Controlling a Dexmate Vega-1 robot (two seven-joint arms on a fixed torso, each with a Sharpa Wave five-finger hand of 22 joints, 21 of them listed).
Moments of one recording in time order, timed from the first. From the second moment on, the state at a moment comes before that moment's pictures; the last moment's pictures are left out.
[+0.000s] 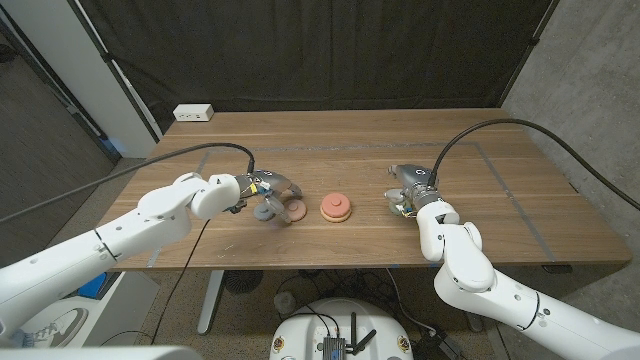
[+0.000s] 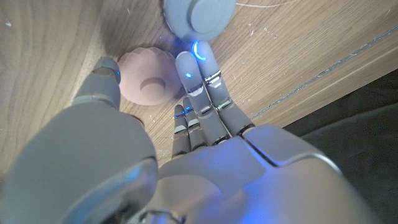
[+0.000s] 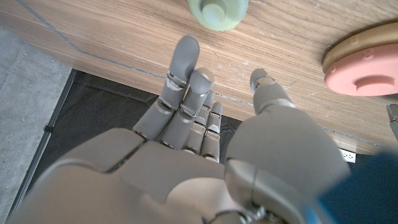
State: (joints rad) left arm 0.88 1.06 0.58 -2.03 0.65 0.10 -0.37; left_hand 0.79 -0.10 0.33 -0.16 0.23 0.31 0.02 0.20 0.20 0.35 -0.06 0.22 0.38 0.92 -0.13 1.41 0.45 0.74 -0.08 1.34 0.19; right arm -0.99 -0.79 -0.82 -2.27 -0.97 -1.01 0.19; right_hand 0.93 -0.02 0.39 -0.16 0.32 0.44 -0.04 0.24 0.24 0.52 -0.11 0.22 0.58 1.12 -0.21 1.15 1.20 1.03 -0.17 1.38 0.18
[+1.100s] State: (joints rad) left arm 0.91 1.03 0.60 -2.00 0.73 0.11 -0.29; left_hand 0.80 -0.09 0.33 -0.16 0.23 0.40 0.02 0.22 0.20 0.43 -0.09 0.24 0.38 0.94 -0.13 1.43 0.44 0.75 -0.08 1.35 0.19; right arm -0.99 -0.79 -0.81 -2.26 -0.98 -1.00 0.21; right_hand 0.93 -0.02 0.39 -0.16 0.32 0.44 -0.04 0.24 0.24 0.52 -0.10 0.22 0.59 1.12 -0.21 1.15 1.20 1.03 -0.17 1.38 0.18
